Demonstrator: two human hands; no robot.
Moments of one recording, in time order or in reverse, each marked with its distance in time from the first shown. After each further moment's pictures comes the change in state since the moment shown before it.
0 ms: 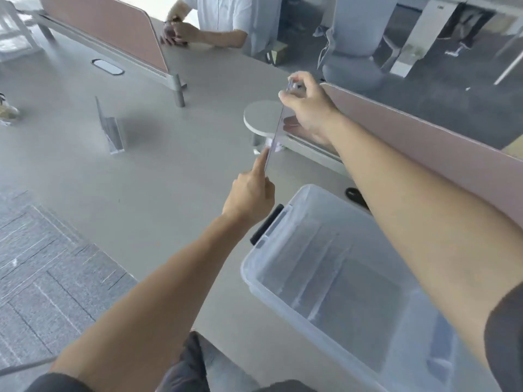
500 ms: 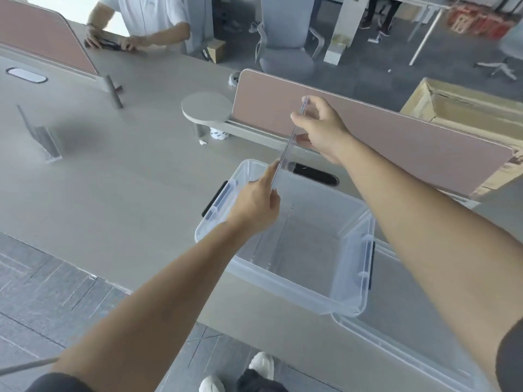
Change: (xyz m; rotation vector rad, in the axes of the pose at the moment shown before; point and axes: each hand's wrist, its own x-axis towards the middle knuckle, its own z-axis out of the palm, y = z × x) left_hand -0.091 0.093 0.060 -0.034 -0.254 0.207; right_hand -0.158 0.048 -0.122 -0.053 0.291 0.074
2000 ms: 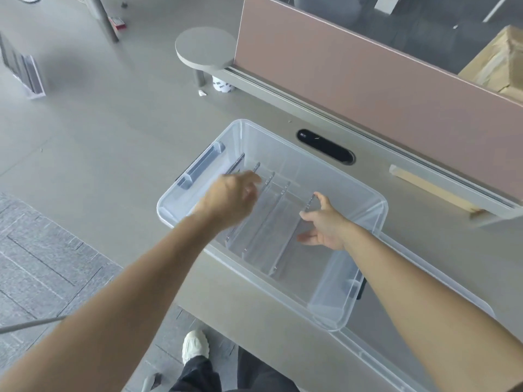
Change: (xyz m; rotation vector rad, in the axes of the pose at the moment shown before) left_hand 0.005 -0.050 0.063 0.112 -0.040 -0.188; right_hand -0.057 0.233 -0.016 0.223 -0.291 0.818
